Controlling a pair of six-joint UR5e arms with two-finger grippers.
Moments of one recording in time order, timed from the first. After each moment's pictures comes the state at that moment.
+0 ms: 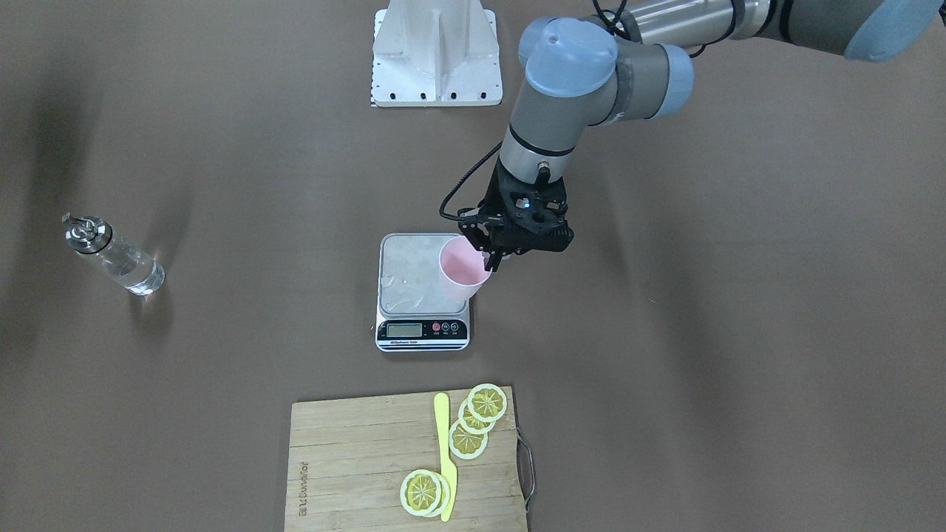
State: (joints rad) left arm -0.66 -2.38 -1.56 -1.75 -1.85 -1.16; right arm 1.45 -1.73 1.85 -1.39 2.32 0.16
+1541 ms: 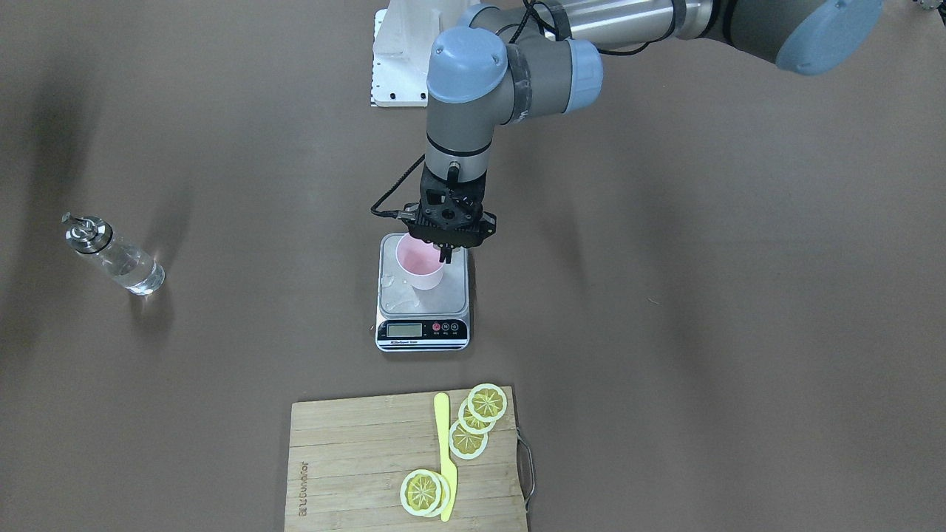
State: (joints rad) left arm -0.57 -2.48 -1.49 -1.64 -1.79 -1.06; right arm 1.45 -1.73 1.86 -1.39 2.32 0.16
